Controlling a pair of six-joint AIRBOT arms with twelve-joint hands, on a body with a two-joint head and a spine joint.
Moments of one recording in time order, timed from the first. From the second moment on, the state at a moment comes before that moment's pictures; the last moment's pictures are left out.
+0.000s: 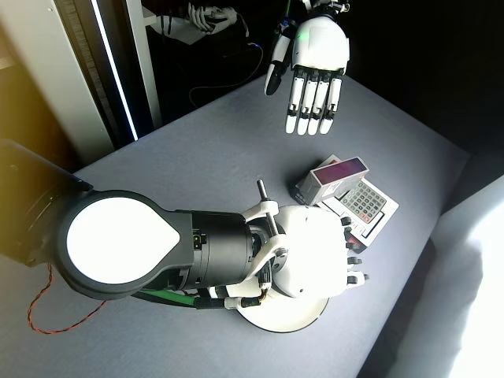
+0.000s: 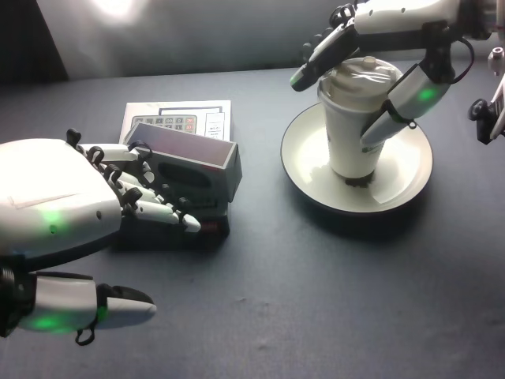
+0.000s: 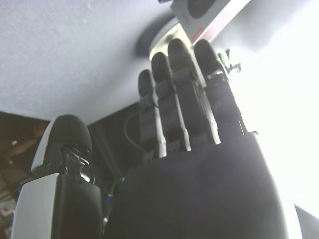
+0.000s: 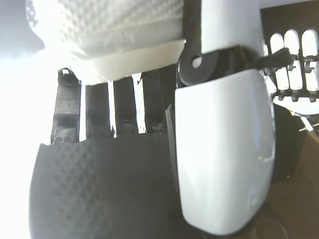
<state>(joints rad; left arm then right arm) 0.37 -0.55 0.69 0.59 -0.39 0.54 -0.02 -1.28 1.64 -1.43 0.51 0.63</state>
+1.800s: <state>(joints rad) 0.33 -0.57 0.69 0.61 -0.39 0.54 0.06 -0.74 1.16 -1.44 0.59 0.50</state>
